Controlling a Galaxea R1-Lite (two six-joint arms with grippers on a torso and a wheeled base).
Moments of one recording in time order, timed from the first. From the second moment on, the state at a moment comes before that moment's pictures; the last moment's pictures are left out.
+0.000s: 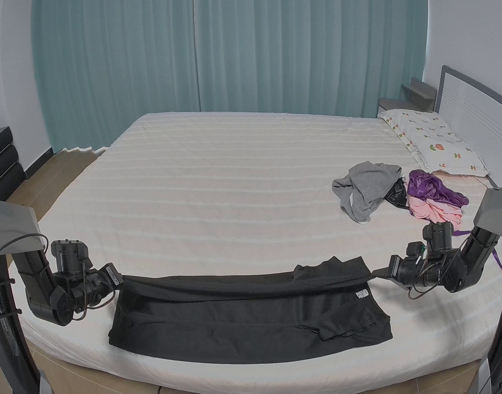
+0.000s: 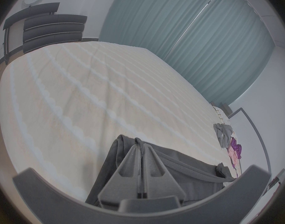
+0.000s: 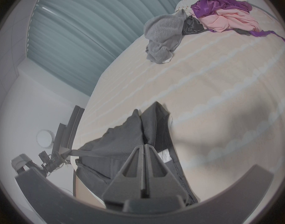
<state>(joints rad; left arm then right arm) 0.07 2.19 -0.41 -1.14 -0.12 -0.58 0.01 2.23 -0.66 -0.81 0.47 0.47</state>
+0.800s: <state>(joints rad) 0.06 2.31 -0.23 -1.33 -0.13 -0.54 0.02 2.30 -0.47 -1.05 0.46 0.41</state>
